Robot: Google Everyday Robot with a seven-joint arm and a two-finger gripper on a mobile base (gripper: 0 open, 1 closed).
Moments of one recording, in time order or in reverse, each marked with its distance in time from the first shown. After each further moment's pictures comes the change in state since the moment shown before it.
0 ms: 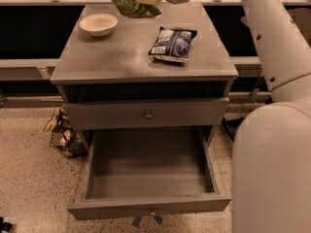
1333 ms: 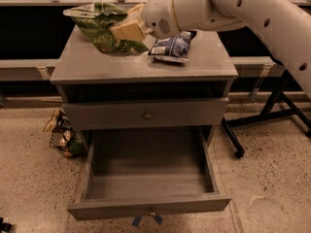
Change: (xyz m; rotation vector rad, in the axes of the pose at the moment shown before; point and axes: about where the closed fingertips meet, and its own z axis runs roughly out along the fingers) arm -0.023 0.156 -0.004 -0.126 0.018 0.111
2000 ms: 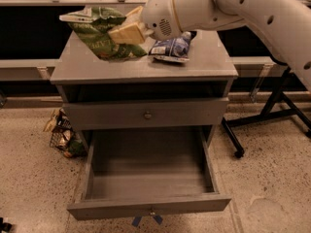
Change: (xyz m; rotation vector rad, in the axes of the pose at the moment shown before) arm -0.003 0.019 -0.004 -0.054 0.020 0.031
